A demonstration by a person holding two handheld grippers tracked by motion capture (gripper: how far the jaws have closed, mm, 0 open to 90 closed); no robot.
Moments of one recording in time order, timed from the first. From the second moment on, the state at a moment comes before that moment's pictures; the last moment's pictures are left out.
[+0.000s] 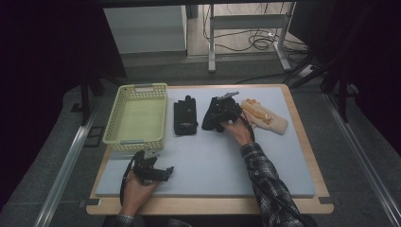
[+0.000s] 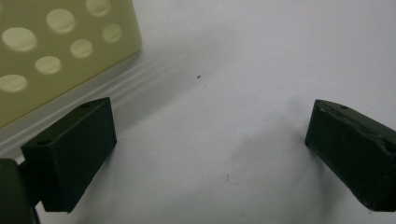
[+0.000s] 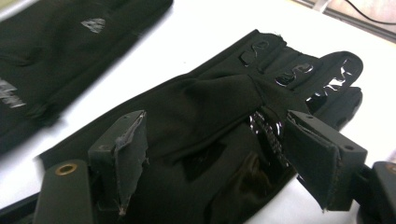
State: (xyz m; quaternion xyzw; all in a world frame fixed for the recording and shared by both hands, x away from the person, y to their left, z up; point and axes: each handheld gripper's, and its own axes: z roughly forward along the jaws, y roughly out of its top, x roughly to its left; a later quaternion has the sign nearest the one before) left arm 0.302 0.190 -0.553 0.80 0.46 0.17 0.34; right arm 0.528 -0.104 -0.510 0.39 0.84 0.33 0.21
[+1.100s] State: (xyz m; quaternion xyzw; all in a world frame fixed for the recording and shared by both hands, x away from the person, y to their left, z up) left arm 0.302 0.191 -0.553 0.80 0.46 0.17 0.34; right arm 0.509 -0.104 -0.481 0.36 0.85 0.35 0.17
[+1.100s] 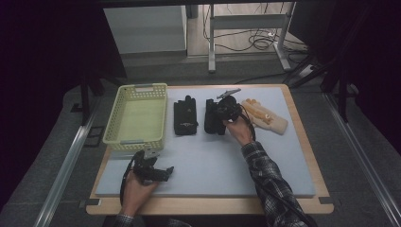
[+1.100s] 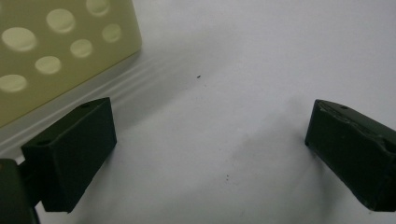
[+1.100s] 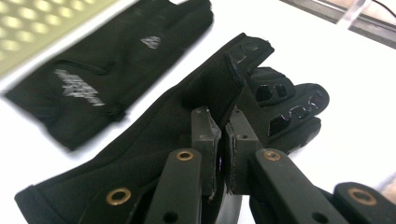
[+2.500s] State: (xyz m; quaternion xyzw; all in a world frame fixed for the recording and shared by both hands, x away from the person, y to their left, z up) left arm 0.302 0.190 -0.553 0.80 0.46 0.17 0.34; right arm 0.358 -0.110 -0.505 0.34 0.85 0.38 0.15
